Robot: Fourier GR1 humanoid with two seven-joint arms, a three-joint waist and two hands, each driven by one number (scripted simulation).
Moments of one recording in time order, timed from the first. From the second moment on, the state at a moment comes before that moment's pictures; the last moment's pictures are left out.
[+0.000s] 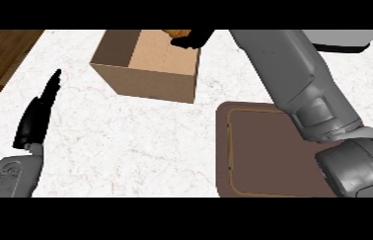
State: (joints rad) left arm -0.22 0.33 0.13 -1.30 -0.27 0.07 0.05; right arm -1.44 -0.13 -0.02 -0.43 0.58 0.23 -0.52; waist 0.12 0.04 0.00
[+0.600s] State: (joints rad) left arm -0.26 0.32 0.11 -1.30 -0.27 0.05 0.06; right arm -1.56 -0.01 -0.03 -0.22 0.59 0.13 -0.44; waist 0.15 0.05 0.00
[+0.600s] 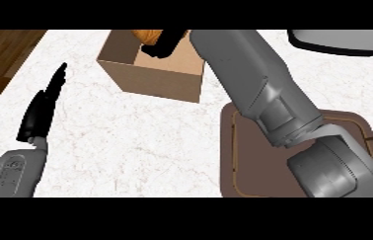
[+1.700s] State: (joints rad) left arm -0.30 0.30 0.09 -1.29 -0.29 0.05 0.07; right arm -1.55 0.00 -0.16 -0.13 0.42 0.05 -0.45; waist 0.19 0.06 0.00
